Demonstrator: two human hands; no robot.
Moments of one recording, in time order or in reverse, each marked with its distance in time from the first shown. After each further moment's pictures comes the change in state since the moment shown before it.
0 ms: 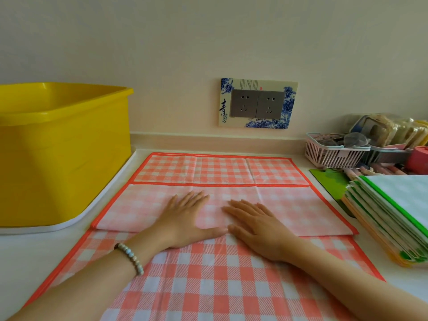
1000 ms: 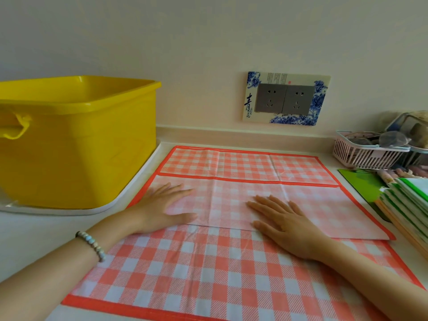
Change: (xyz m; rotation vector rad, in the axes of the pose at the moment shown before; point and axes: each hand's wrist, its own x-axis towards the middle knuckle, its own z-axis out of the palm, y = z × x) left_hand -0.057 -0.078 -0.042 -0.164 -0.113 -0.079; right_hand 0.000 0.000 -0.003 0.008 -0.083 0.049
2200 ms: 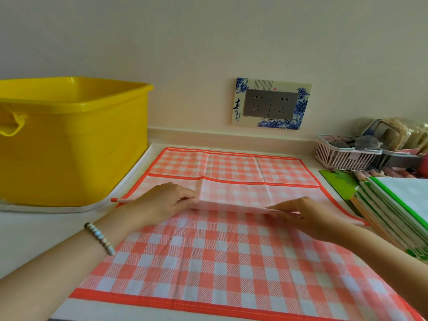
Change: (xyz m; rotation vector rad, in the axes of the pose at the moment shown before) left_hand 0.008 0.039 -0.004 -0.011 0.152 0.268; right_hand -0.032 0.034 -0.043 0.191 0.077 0.023
